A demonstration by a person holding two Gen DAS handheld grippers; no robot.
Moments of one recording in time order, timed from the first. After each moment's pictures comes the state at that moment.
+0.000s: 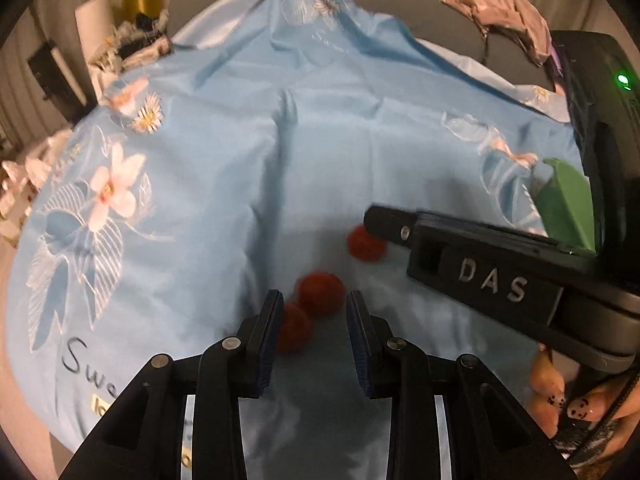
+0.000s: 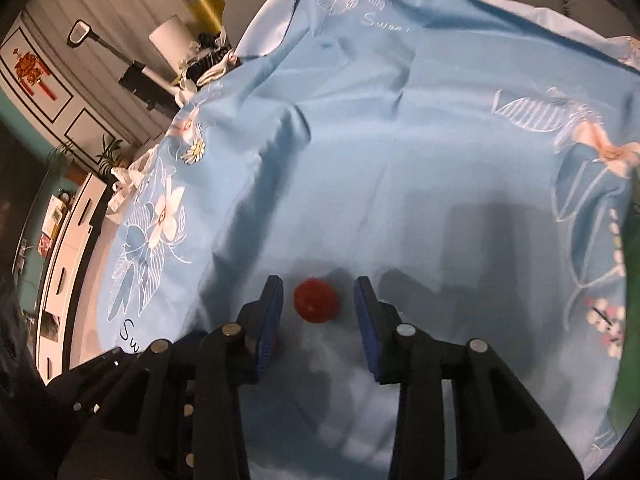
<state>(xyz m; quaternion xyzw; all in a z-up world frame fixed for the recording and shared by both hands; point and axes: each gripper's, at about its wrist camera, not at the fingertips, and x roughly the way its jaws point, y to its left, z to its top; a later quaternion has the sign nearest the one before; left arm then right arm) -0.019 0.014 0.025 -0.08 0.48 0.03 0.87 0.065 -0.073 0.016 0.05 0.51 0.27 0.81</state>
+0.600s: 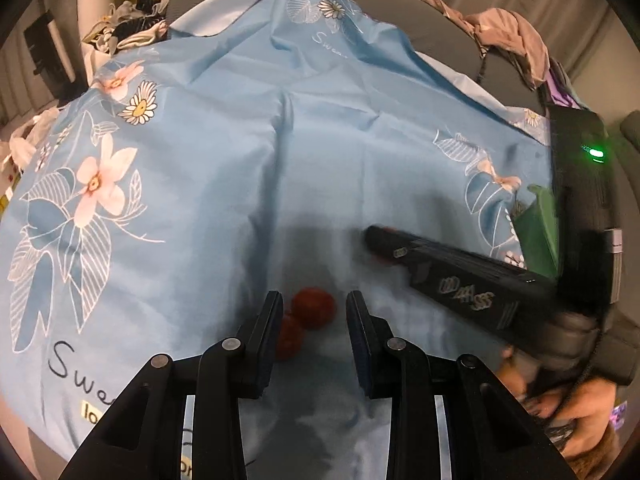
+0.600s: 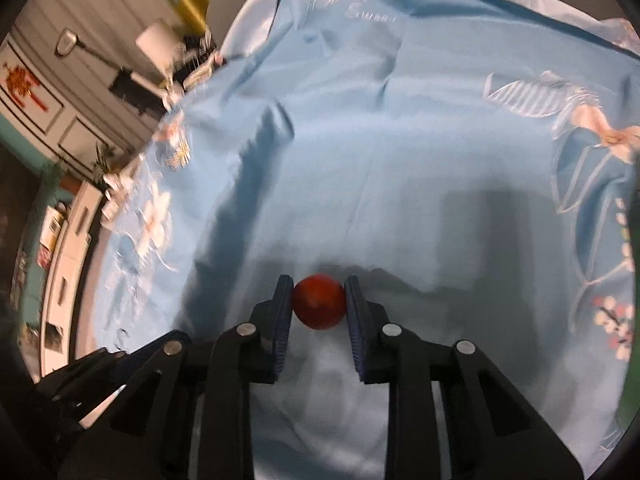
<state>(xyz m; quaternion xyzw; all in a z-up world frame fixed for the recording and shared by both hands) -0.014 0.034 0.035 -0.14 0.50 -0.01 0.86 0.073 -0.090 0.017 0.07 0.51 0.25 0.82</state>
